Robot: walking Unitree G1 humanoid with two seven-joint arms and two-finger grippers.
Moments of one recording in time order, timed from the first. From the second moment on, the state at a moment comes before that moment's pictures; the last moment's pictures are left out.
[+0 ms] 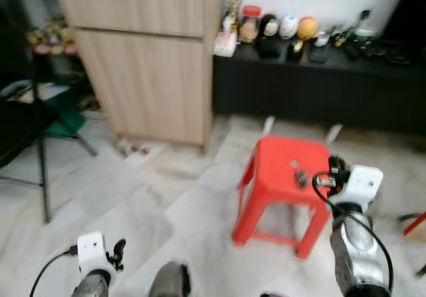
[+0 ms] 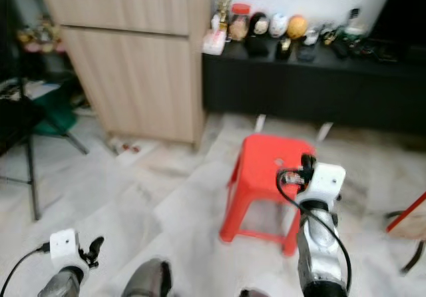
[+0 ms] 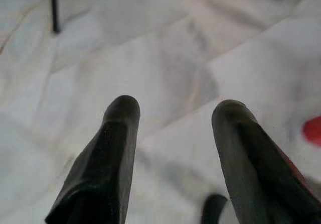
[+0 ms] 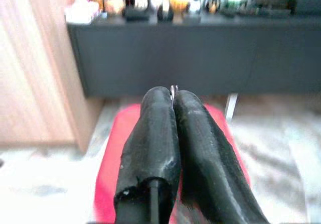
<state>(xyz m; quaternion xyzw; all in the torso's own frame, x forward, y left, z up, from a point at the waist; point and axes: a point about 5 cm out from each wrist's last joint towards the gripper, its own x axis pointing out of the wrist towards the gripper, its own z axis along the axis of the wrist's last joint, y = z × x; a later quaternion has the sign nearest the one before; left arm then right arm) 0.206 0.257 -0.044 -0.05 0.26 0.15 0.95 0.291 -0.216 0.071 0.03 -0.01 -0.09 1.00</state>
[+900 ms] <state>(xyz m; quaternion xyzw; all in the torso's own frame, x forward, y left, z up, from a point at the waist) 0.222 0.256 -0.034 -0.06 0.24 0.15 0.96 0.289 -0.217 0.069 0.03 0.00 -0.10 0.99</state>
